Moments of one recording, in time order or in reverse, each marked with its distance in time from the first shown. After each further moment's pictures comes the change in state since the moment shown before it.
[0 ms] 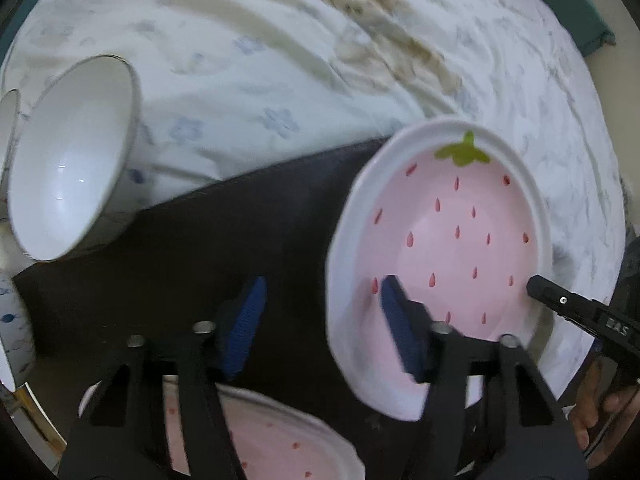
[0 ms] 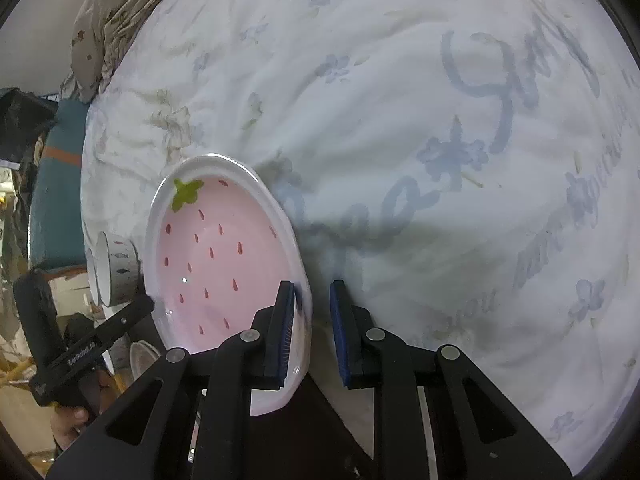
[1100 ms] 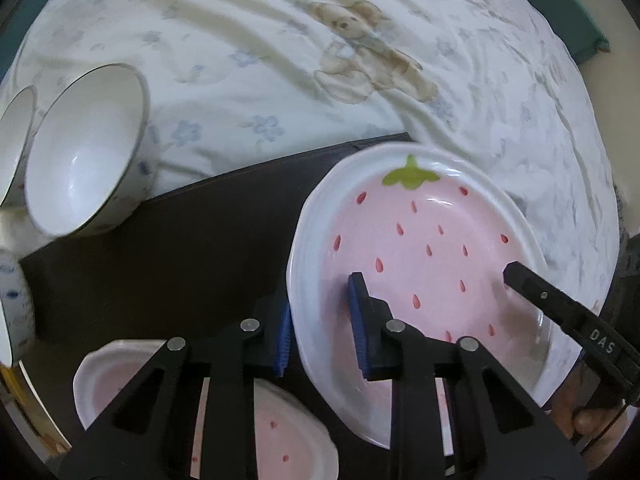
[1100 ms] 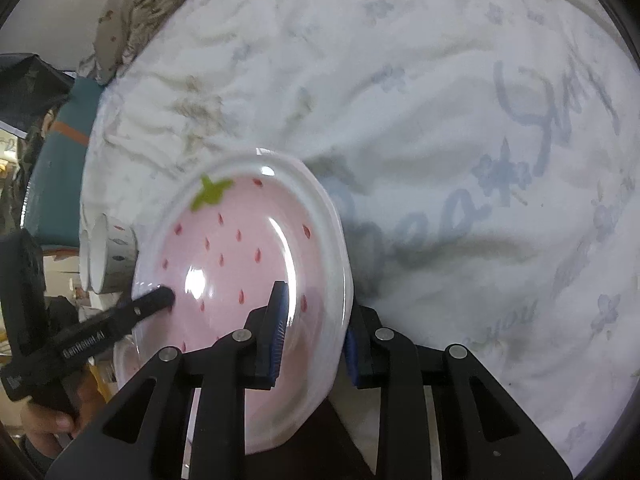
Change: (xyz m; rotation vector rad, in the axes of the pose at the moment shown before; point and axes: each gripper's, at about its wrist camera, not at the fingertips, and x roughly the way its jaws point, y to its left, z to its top) left arm -0.028 -0.006 -0.003 -0.029 -0.053 -0.017; right arm -0.001 0.028 -0.010 -0.119 -0.100 -0.006
